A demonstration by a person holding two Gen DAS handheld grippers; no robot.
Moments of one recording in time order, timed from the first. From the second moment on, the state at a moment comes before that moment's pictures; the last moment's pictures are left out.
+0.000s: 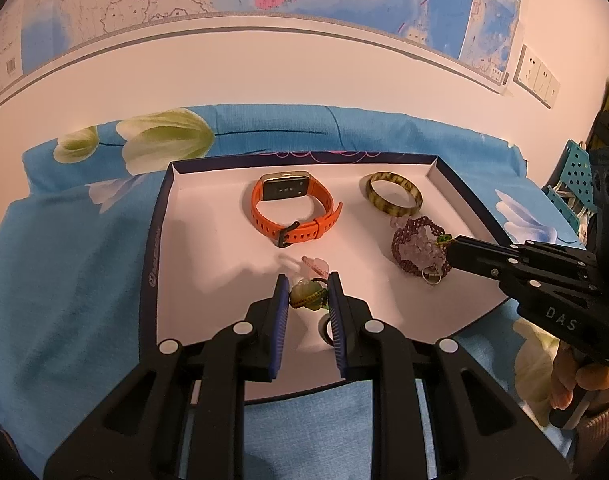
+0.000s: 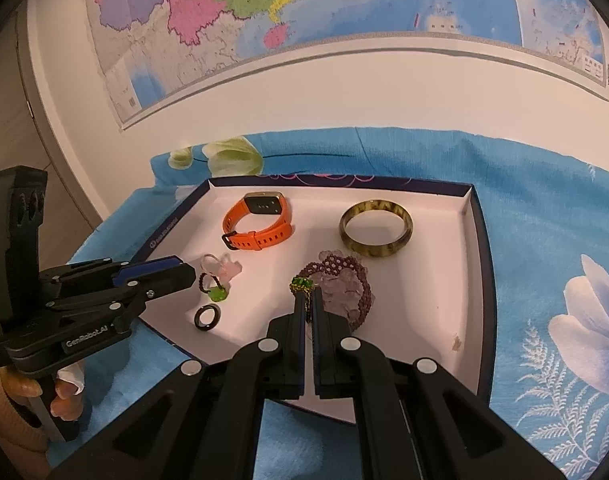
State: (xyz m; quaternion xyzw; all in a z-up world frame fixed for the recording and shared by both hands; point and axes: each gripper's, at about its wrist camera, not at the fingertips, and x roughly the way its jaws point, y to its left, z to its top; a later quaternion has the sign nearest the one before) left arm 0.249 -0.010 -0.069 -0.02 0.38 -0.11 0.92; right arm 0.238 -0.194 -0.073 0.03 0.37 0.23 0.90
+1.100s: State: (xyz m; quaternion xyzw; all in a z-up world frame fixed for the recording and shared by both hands) left arm 0.222 -0.008 -0.055 -0.01 0.34 -0.10 0.93; right arm 0.220 -0.199 -0.067 0.03 0.34 0.21 0.92
